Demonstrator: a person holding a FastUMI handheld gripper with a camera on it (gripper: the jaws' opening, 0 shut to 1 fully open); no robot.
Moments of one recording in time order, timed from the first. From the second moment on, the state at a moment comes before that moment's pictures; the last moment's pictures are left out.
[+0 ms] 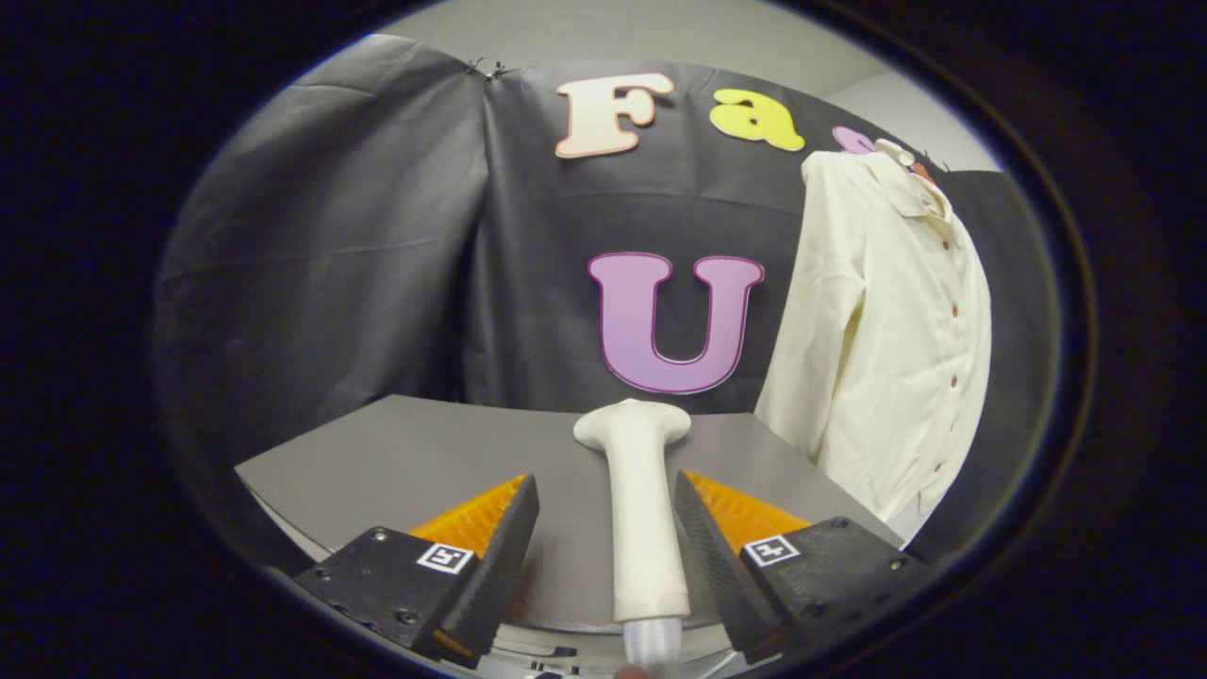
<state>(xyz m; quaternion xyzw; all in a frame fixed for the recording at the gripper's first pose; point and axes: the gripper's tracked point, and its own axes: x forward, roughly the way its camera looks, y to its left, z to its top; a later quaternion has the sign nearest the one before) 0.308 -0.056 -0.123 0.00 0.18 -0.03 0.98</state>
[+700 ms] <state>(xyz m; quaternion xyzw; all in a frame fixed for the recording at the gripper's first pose) 0.322 -0.067 -0.150 0.00 0.22 -0.05 0.97</state>
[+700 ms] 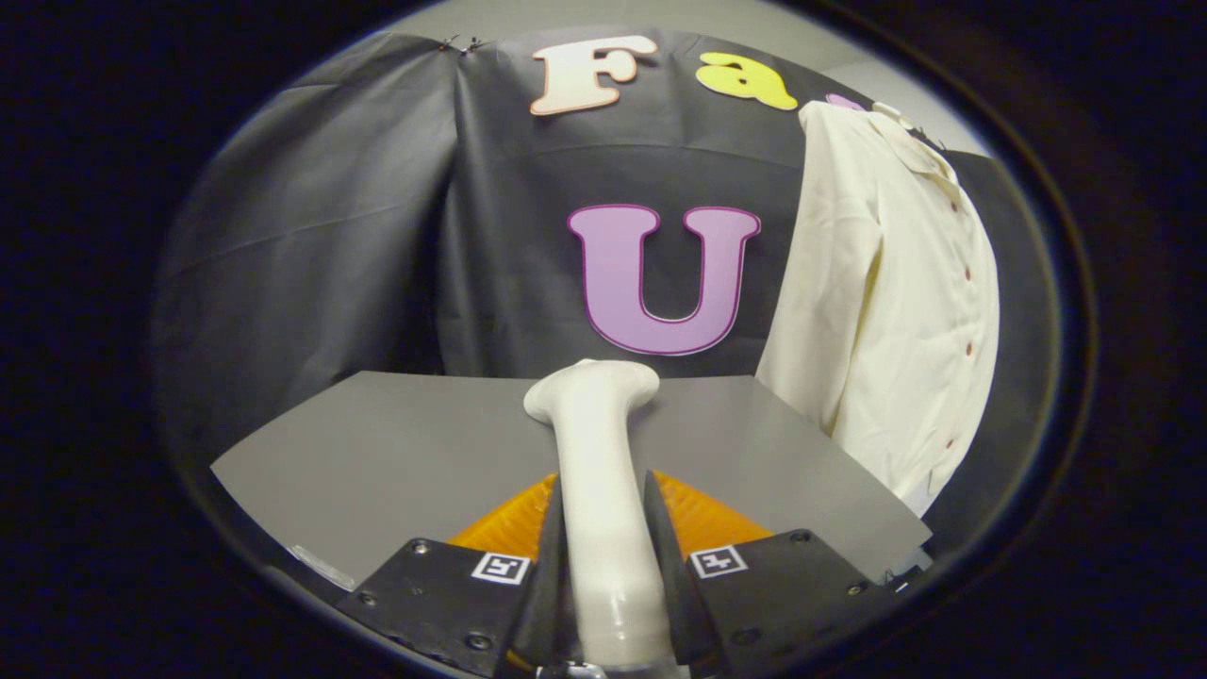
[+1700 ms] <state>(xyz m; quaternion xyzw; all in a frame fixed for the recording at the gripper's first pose) 0.273 -0.107 -0.053 0.07 0.08 0.03 0.99</state>
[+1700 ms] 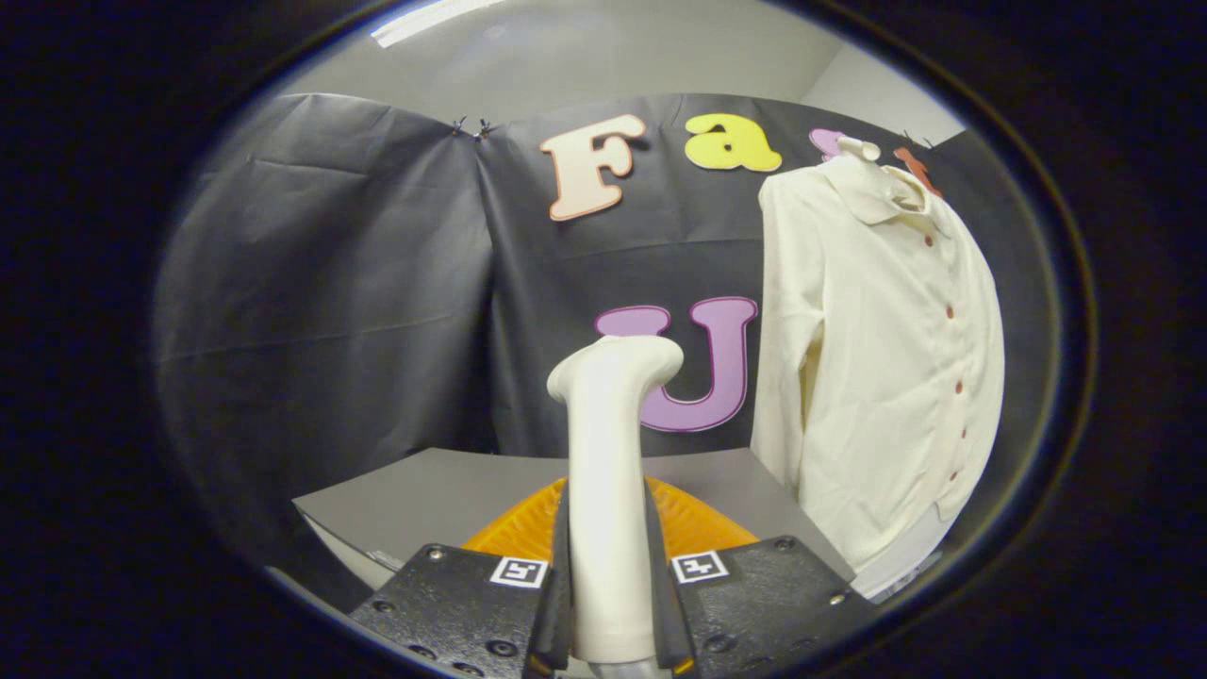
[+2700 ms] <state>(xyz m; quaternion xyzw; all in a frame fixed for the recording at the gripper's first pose) 0.287 -0.290 0.017 0.08 -0.03 -0.04 1.00</state>
